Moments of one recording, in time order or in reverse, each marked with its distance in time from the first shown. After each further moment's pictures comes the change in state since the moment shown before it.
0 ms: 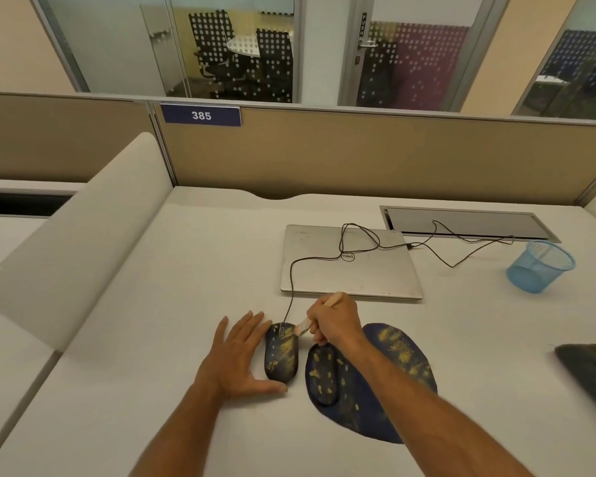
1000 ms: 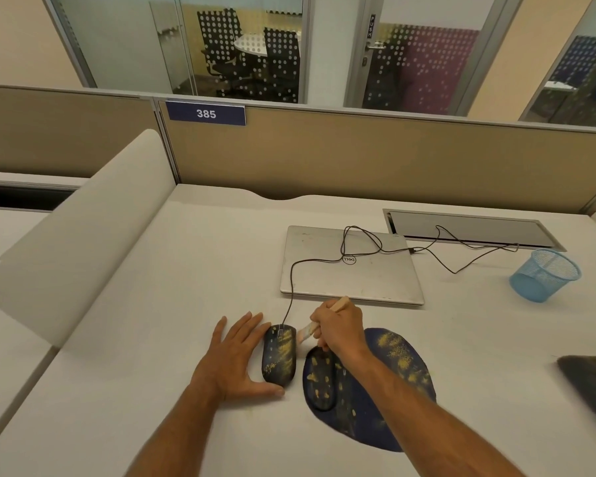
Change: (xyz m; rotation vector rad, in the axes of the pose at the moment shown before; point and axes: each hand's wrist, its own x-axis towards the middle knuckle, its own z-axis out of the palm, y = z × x) left_hand 0.000 0.000 0.001 -0.011 0.018 -0.008; right_hand -0.008 0.001 -0.003 0.003 0.084 -0.028
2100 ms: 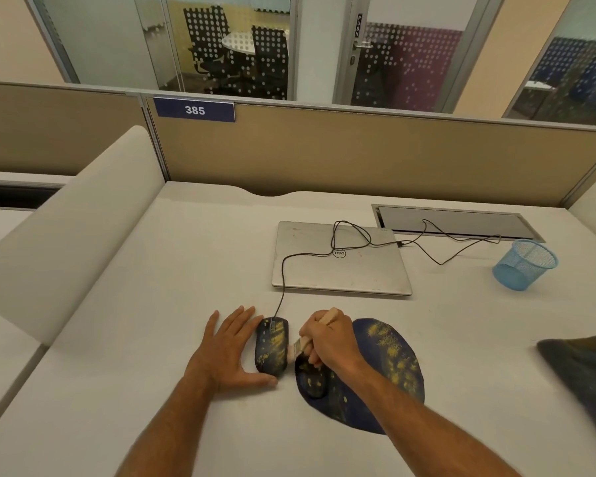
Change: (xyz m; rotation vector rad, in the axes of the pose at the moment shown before) left_hand 0.000 0.001 0.000 0.024 -0.010 -0.015; right_hand -0.033 0.014 -0.005 -0.068 -0.107 -0.054
